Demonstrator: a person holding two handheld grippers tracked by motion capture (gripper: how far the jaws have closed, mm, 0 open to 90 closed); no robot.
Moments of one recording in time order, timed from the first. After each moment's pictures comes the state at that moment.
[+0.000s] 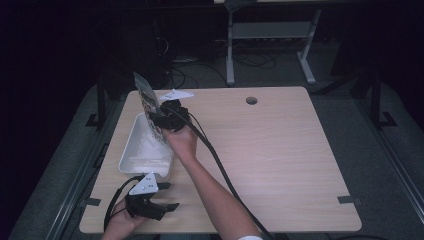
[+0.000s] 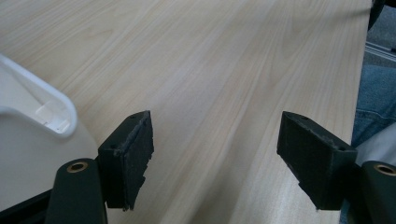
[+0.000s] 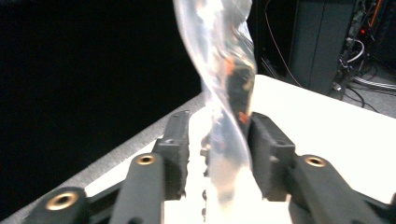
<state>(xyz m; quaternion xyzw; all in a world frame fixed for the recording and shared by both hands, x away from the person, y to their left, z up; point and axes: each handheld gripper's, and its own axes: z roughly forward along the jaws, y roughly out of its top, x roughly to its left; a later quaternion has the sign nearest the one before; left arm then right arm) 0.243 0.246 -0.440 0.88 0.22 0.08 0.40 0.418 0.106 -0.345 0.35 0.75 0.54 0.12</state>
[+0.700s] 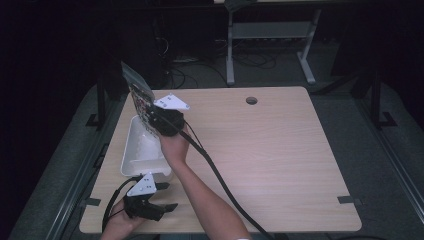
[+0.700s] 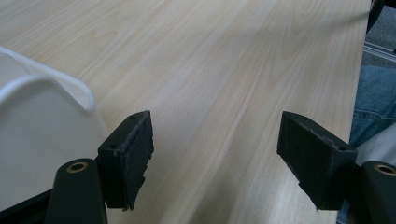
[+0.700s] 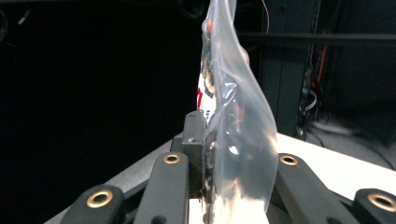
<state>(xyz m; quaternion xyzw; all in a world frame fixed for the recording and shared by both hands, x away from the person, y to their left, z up) 0.240 0.249 -0.439 0.88 0.22 0.09 0.41 0.386 0.120 -0.341 0.35 0.68 0.60 0.22</state>
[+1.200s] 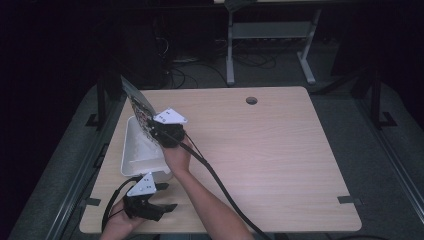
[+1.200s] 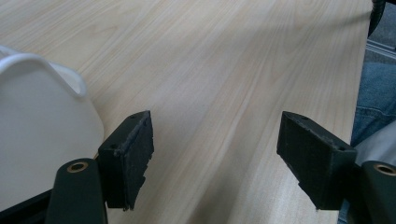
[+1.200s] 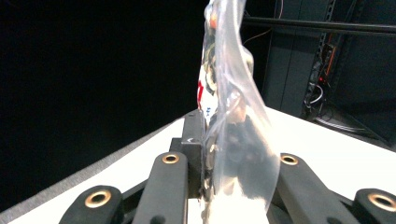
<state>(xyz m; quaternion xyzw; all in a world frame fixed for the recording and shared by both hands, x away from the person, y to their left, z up) 0.240 0.249 -0.440 0.88 0.23 0.09 0.40 0.379 0.123 -0.381 0.32 0.72 0.58 0.22</state>
